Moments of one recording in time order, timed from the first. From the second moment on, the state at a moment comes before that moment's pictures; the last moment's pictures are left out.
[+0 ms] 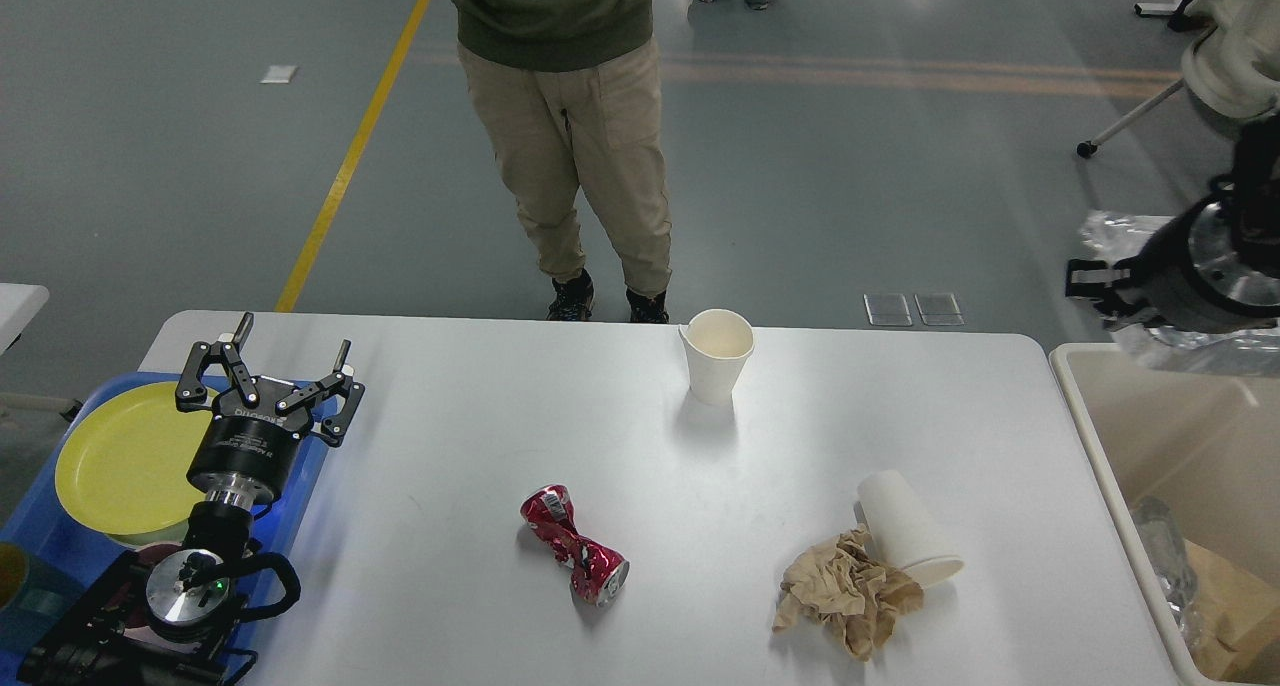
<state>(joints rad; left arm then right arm) -0.27 0.17 -1.34 -0.79 -0.06 -0.58 -0.12 2.31 -0.39 -1.63 1.65 -0.01 0.14 -0.14</state>
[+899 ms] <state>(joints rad) -0.27 0.17 -1.34 -0.79 -0.06 -0.58 -0.12 0.73 -0.41 -1.01 0.16 0.01 0.07 -0.14</state>
